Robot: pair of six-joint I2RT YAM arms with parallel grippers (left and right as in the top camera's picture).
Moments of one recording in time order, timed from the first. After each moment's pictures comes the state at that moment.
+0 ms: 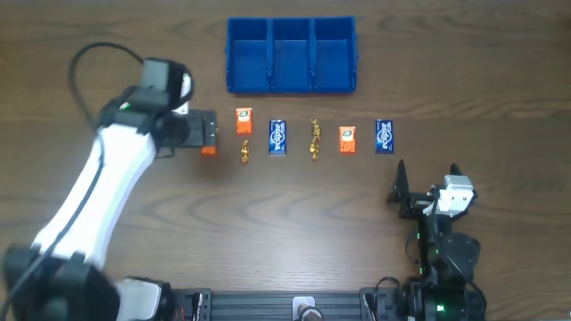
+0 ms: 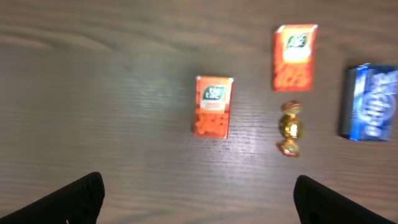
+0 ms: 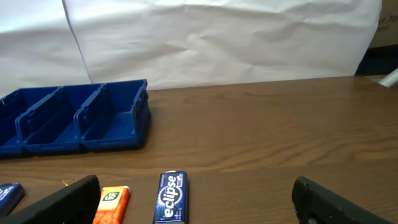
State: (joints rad) left arm -0.21 1.53 1.19 -0.90 -0.03 -0.22; right arm -0.05 0.01 0.01 -0.07 0.00 0.06
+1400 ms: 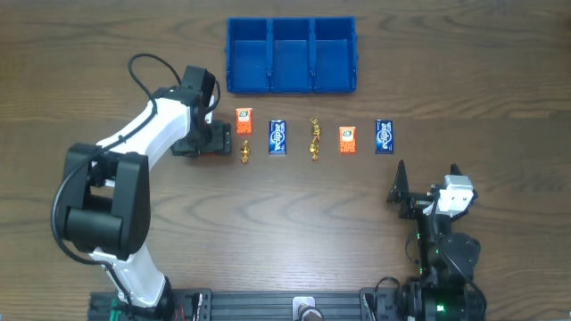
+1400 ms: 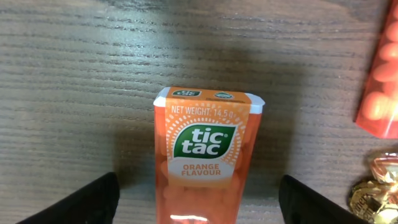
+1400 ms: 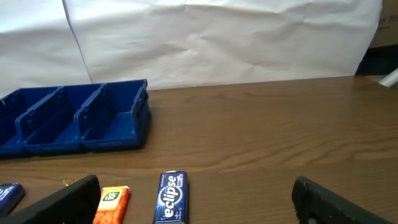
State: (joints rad) left arm -0.22 1.92 1.19 -0.74 0.01 -0.26; right arm -0.05 0.01 0.01 -0.07 0.00 0.06
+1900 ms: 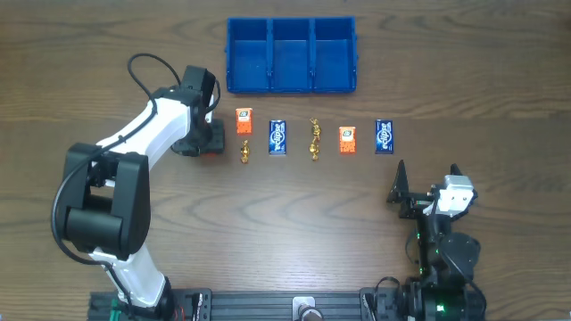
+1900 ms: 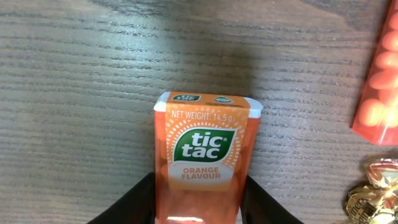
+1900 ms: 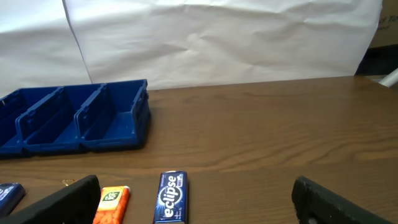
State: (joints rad) left arm -0.22 1.92 1.19 -0.74 0.01 -0.28; right arm -0.05 0.01 0.01 -0.07 0.00 0.06
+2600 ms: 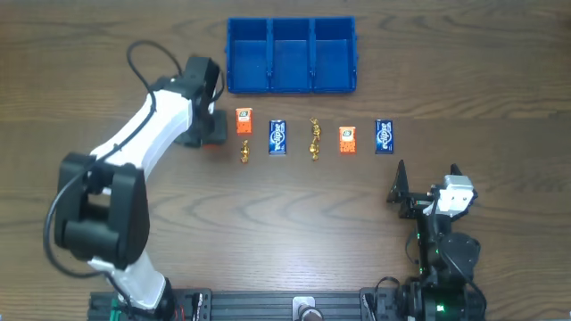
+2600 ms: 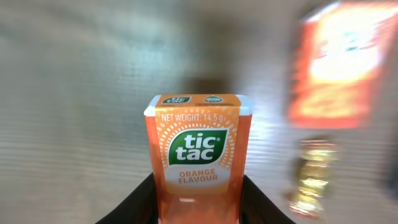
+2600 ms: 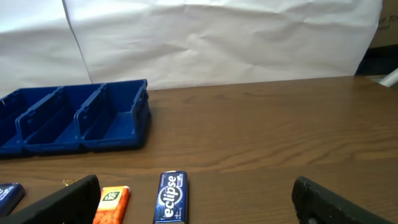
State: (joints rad) left arm -0.27 1.86 1.32 -0.86 -0.03 -0.30; right arm -0.05 0.01 0.01 -0.07 0.00 0.06
